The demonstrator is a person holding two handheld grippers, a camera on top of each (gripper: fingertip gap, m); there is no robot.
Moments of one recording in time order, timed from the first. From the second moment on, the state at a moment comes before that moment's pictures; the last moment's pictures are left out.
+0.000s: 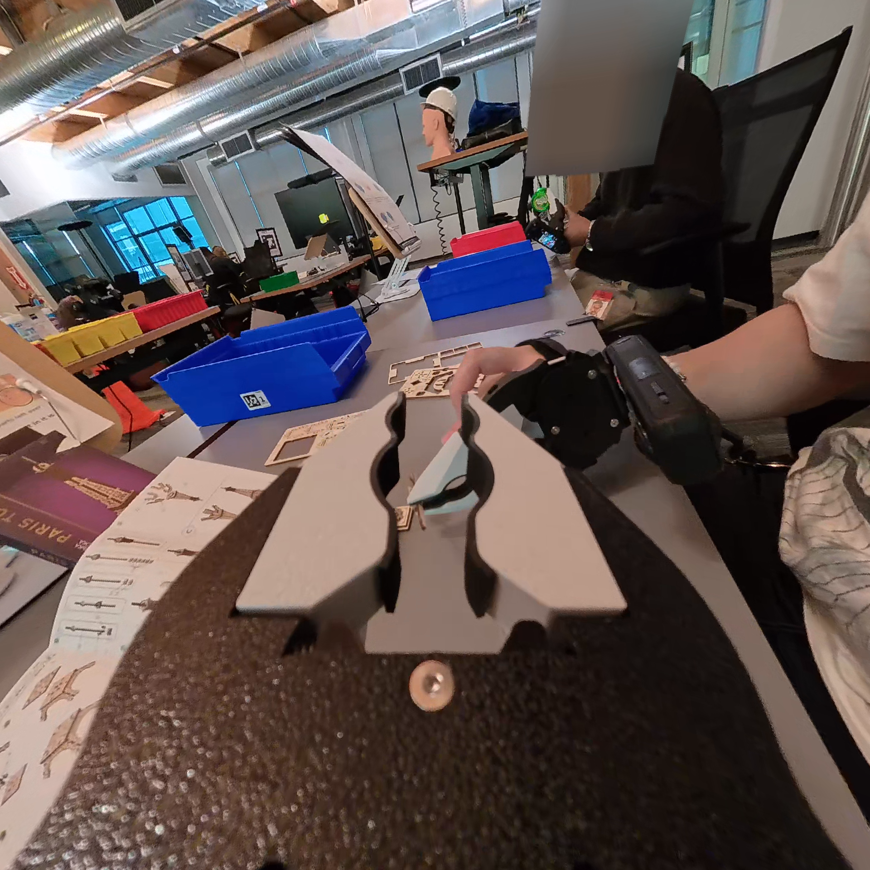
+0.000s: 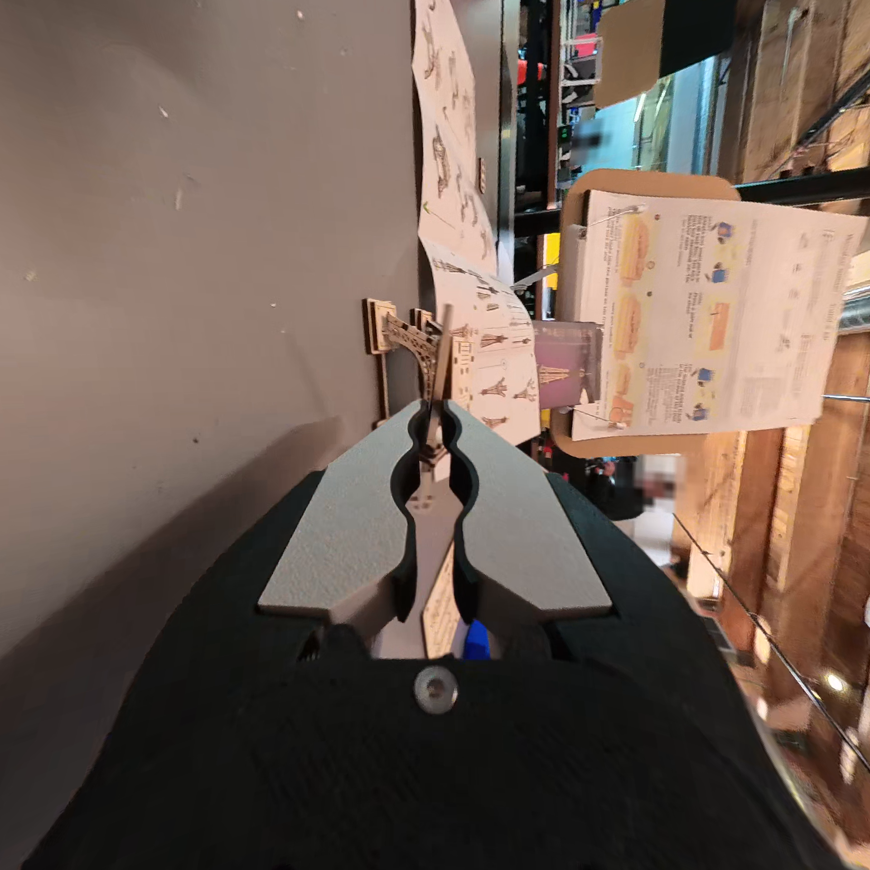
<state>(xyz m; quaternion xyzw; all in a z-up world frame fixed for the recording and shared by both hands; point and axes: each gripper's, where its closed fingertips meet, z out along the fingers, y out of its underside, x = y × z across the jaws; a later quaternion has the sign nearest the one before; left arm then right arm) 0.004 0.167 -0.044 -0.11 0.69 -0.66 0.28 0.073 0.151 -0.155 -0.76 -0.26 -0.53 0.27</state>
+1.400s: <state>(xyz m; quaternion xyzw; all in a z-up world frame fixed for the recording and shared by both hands) 0.056 0.375 -0.112 -0.39 0.64 -0.18 0.64 0.194 -0.014 -0.059 -0.57 0.19 -0.54 0.59</state>
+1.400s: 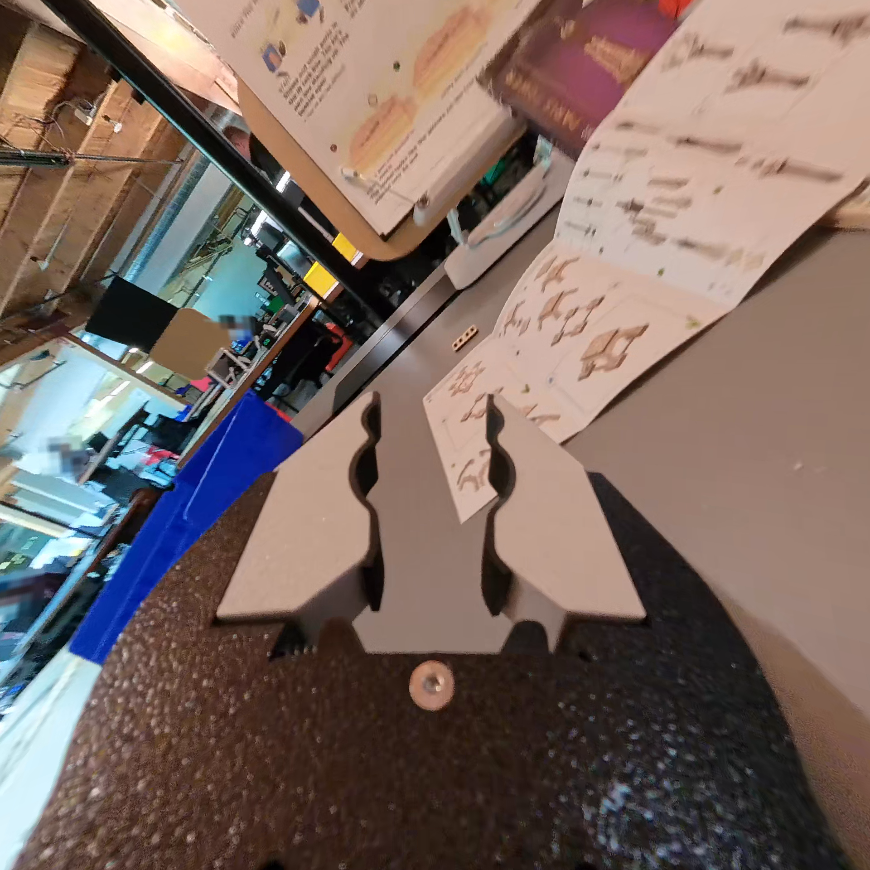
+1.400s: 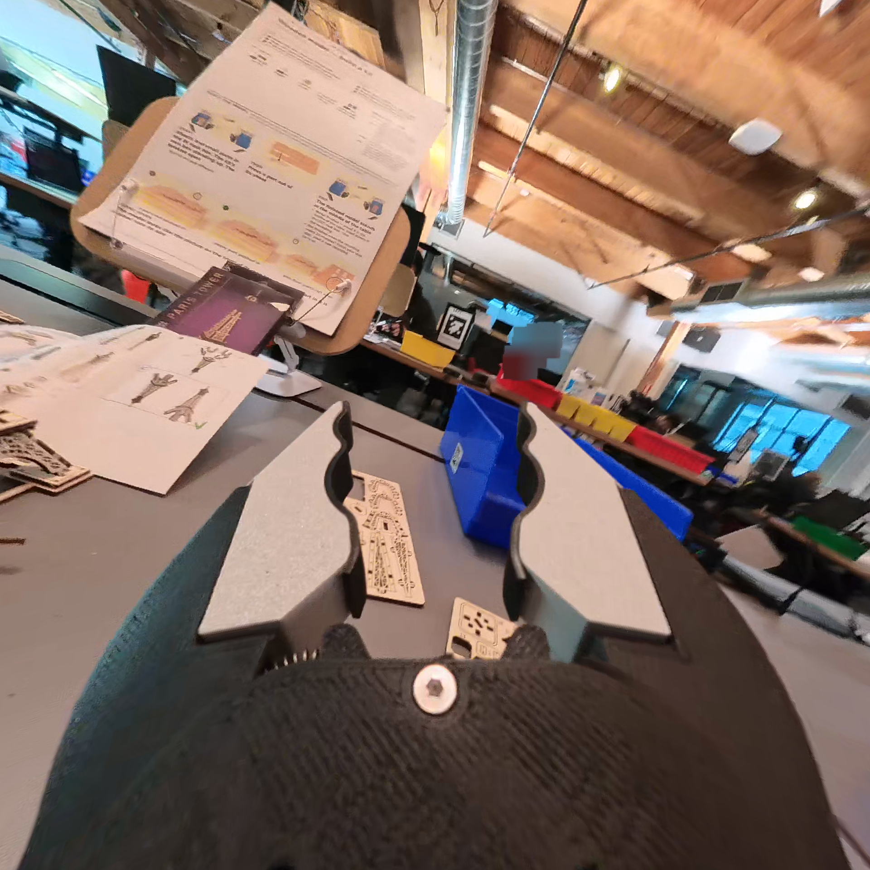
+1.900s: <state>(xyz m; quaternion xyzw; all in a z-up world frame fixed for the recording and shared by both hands) 0.057 0.388 -0.139 -0.45 0.64 -0.16 0.60 0.217 -0.005 -0.079 -0.64 0.21 -0.48 0.56</state>
